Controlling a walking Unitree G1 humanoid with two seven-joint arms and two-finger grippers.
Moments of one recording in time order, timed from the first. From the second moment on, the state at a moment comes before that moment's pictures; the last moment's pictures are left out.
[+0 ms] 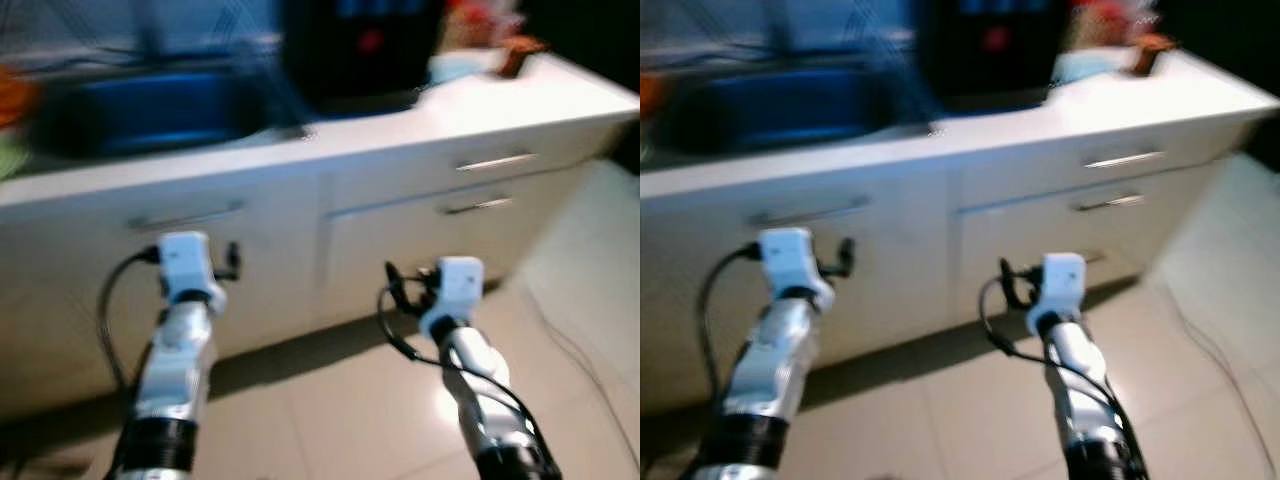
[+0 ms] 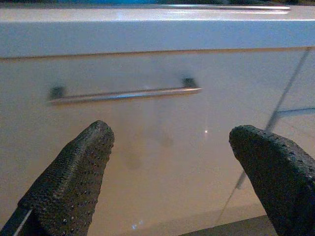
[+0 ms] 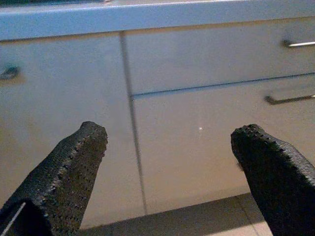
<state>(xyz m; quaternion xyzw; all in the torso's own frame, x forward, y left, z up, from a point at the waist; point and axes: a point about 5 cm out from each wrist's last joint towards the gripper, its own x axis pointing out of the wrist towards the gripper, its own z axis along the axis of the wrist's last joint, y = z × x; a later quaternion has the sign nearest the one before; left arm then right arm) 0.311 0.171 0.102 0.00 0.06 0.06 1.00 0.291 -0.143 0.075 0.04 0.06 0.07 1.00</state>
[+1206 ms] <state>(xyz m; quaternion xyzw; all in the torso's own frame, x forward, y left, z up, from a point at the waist) 0.316 0.157 0.137 -0.01 -0.02 0.00 1.00 0.308 -0.137 0.120 0.05 -0.03 0.05 1.00</state>
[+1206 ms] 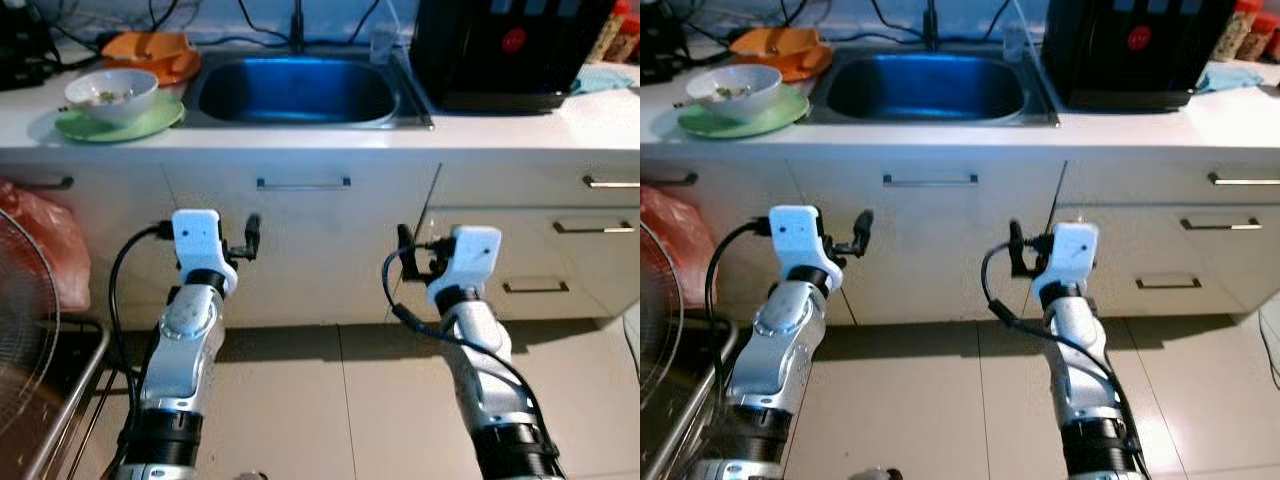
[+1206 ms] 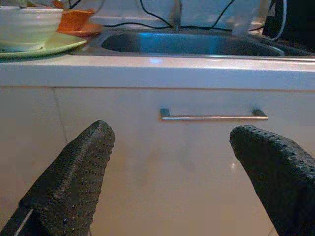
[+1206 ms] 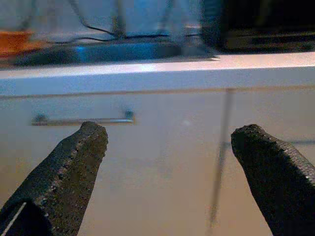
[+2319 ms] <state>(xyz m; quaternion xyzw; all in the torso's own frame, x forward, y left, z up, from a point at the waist) 0.319 0.171 0.176 0.00 -0.09 0.04 1.00 0.309 -0.104 0.163 0.05 -0.09 0.14 0.98</state>
